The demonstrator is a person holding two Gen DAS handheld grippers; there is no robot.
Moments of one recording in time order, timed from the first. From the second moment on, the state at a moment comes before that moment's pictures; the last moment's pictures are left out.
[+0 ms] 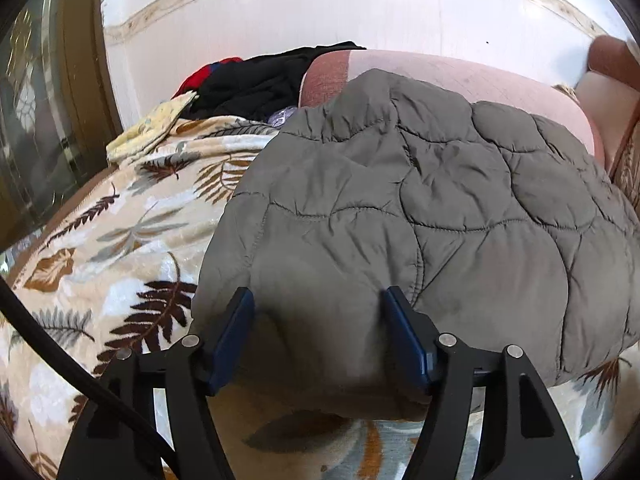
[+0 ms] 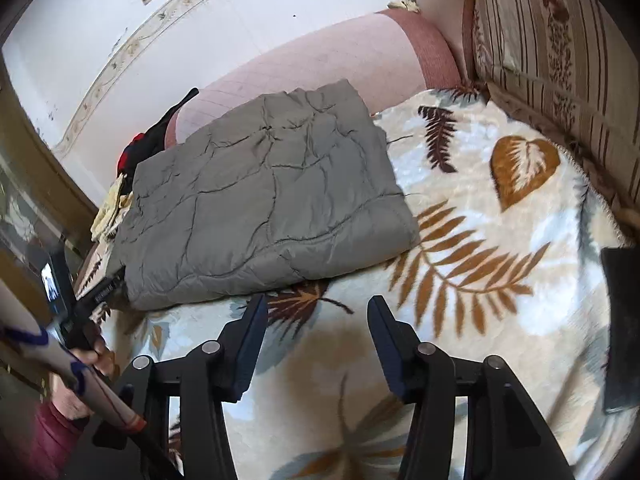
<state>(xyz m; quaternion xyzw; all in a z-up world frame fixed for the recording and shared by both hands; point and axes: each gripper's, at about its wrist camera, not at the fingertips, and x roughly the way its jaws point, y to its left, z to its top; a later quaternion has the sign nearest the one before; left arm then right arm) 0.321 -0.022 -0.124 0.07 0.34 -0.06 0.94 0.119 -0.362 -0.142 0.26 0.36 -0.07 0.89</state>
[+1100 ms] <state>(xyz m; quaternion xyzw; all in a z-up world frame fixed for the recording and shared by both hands) 0.335 0.004 -0.131 0.03 0.33 -0.02 0.94 0.221 -0.348 -0.174 0.21 0.38 -0.09 0.90</state>
